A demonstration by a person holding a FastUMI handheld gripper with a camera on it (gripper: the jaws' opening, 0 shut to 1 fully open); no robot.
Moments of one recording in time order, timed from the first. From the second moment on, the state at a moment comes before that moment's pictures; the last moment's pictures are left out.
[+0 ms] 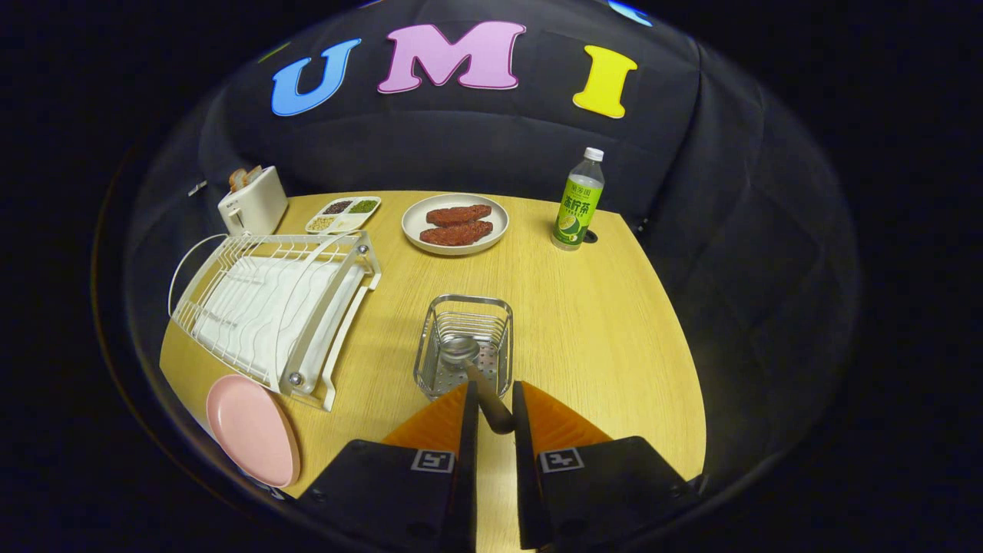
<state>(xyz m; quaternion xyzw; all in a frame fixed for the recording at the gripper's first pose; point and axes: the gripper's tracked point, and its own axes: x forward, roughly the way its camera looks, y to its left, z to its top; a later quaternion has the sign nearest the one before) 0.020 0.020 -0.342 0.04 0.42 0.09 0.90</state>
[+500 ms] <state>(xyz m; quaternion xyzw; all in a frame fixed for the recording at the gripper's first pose) 0.025 0.032 -0.325 0.12 0.42 0.08 0.90</state>
